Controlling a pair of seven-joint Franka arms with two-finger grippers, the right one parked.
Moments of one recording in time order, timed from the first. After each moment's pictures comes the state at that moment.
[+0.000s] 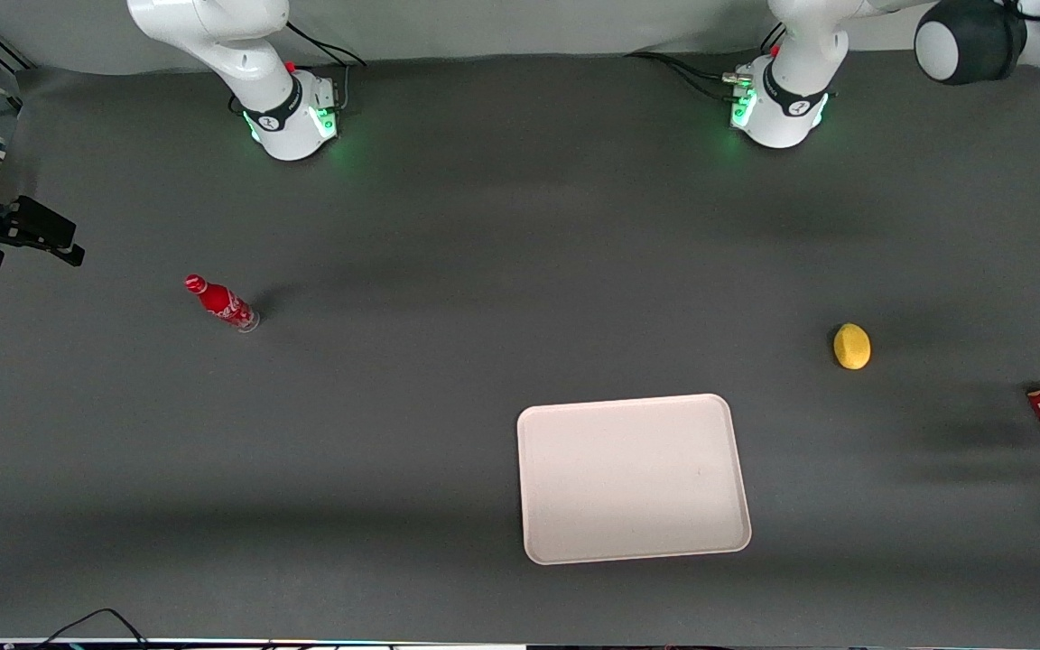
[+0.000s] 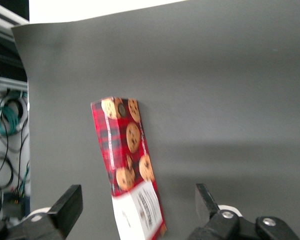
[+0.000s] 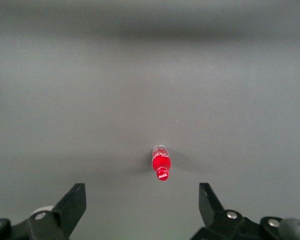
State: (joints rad) arm 0.12 0.76 0.37 -1.25 -0.07 2.23 0.42
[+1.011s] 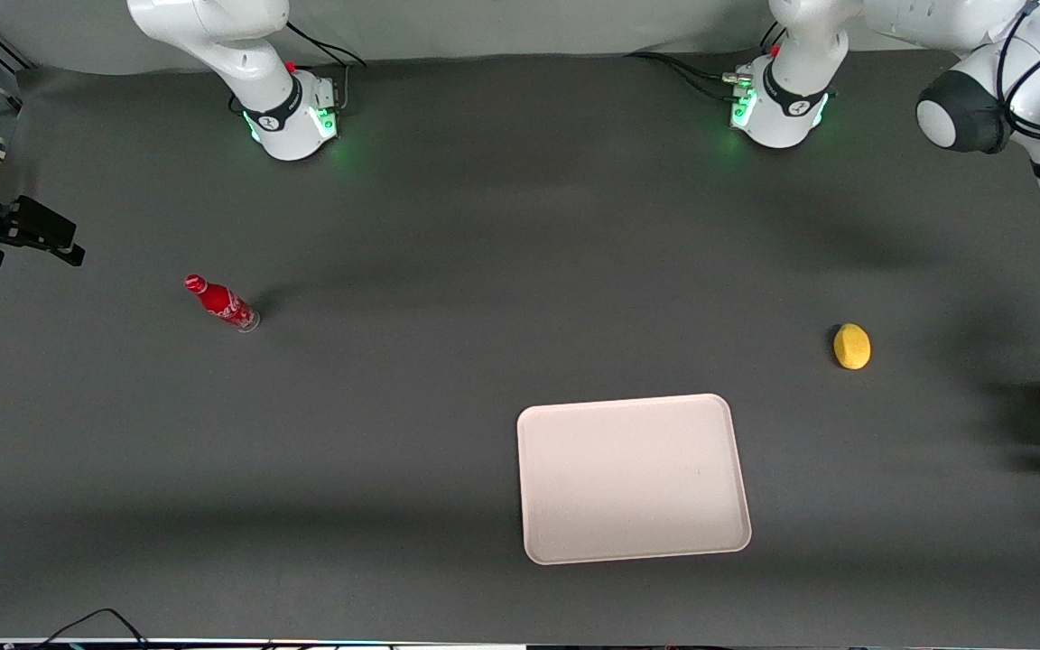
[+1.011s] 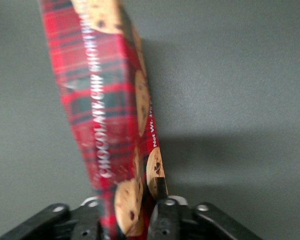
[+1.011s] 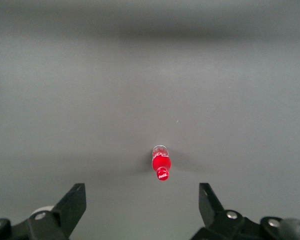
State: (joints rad) arm 0.22 1.01 0.41 -1.24 -0.40 2.40 0.82
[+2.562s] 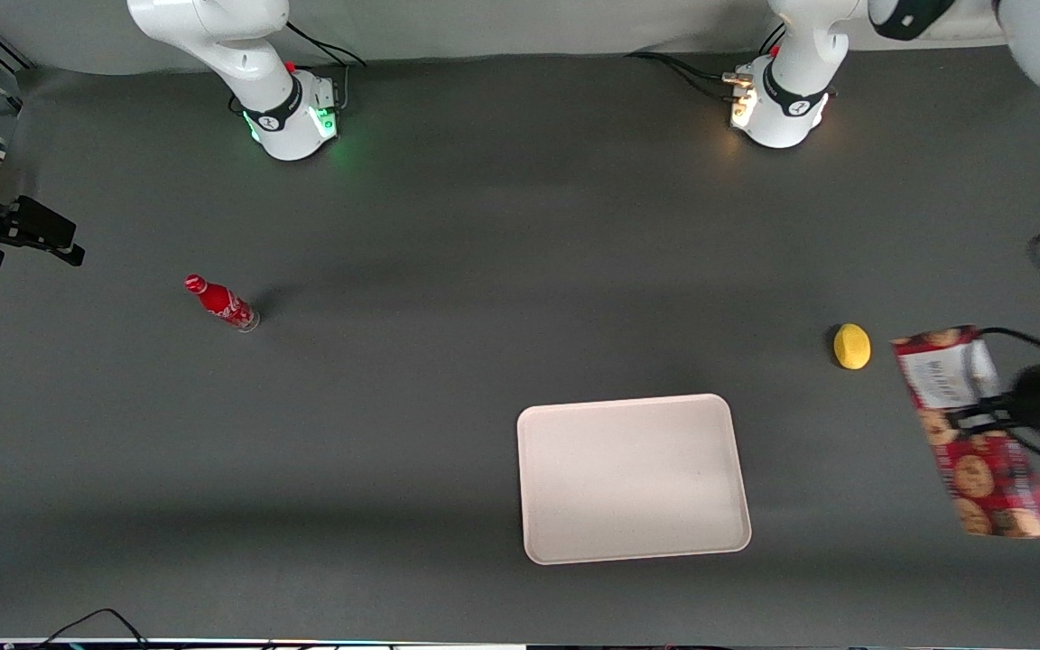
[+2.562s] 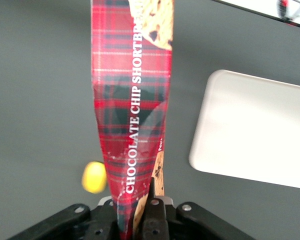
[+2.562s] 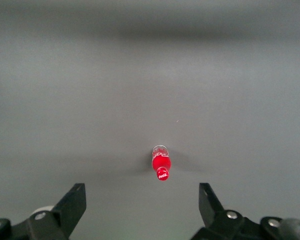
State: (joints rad) arm -0.02 0.64 -0.03 -0.90 -0.03 1.48 -0.32
